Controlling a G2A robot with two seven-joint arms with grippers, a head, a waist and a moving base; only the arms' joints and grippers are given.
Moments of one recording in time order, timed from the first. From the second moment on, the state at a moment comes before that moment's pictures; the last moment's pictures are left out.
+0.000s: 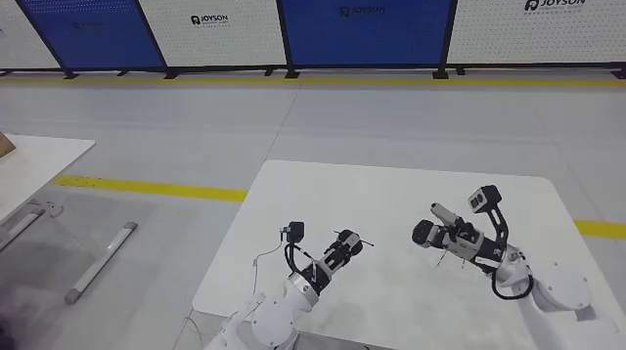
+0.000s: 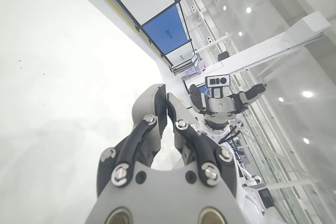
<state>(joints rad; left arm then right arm) 1.59 -1.22 -1.12 -1.75 0.10 -0.12 -0.06 -1.14 -1.09 1.20 -1.44 0.53 -0.15 0.99</state>
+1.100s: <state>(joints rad) 1.59 -1.22 -1.12 -1.75 0.10 -0.12 -0.06 -0.93 -1.03 1.21 -1.55 -0.20 0.16 1.20</state>
